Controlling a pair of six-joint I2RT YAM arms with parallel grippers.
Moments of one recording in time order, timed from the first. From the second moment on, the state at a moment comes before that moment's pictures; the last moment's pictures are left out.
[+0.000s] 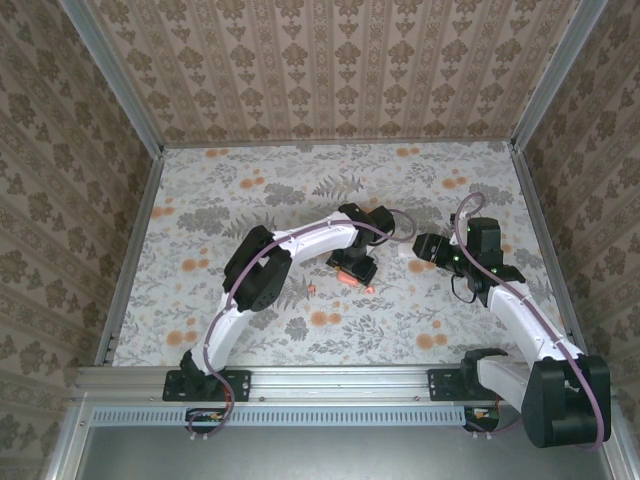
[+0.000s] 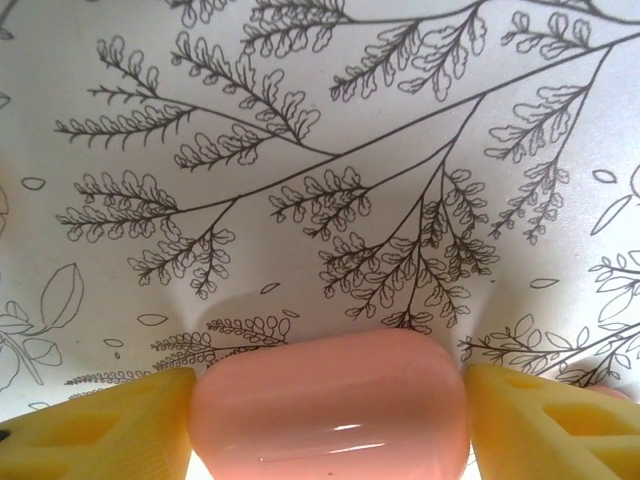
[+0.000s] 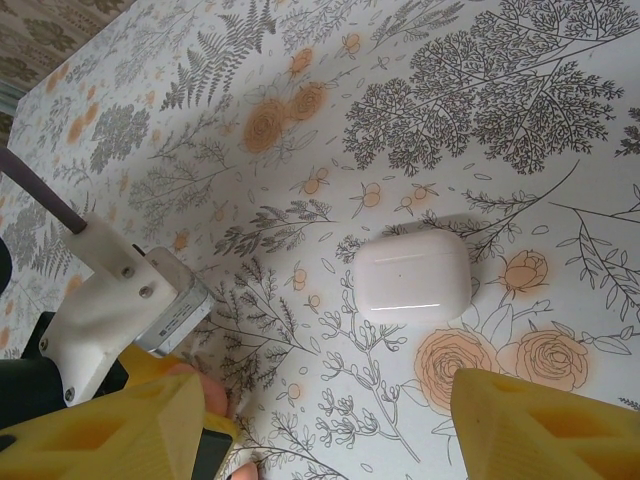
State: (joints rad) left arm -0.97 2.28 1.86 -1.13 -0.01 -0.34; right arm 0.02 1.04 0.55 -0.20 -0.37 0.45
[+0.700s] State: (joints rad) left arm -0.97 2.05 1.59 -0.95 -0.05 -0.22; right arm 0.01 0.98 0.55 -0.26 -0.42 0.40
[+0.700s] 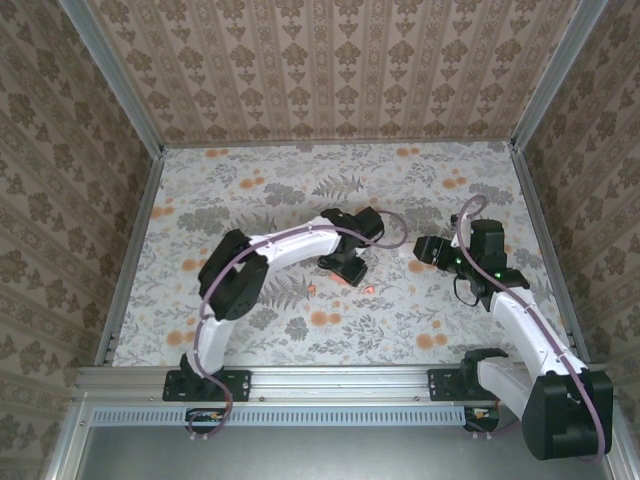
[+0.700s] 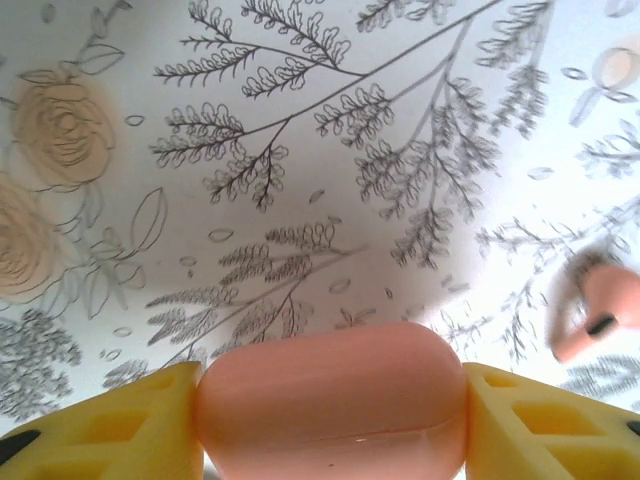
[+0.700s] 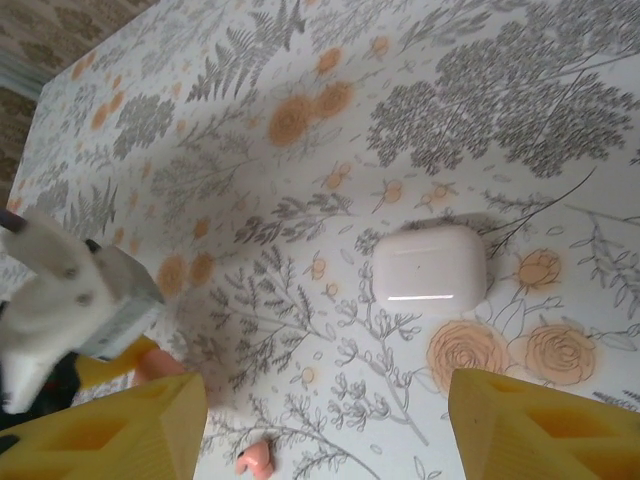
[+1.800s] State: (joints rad) left arm -0.97 1.49 0.92 -0.20 0.29 0.39; right arm 0.28 1.19 0.73 -0.48 -0.92 0.45
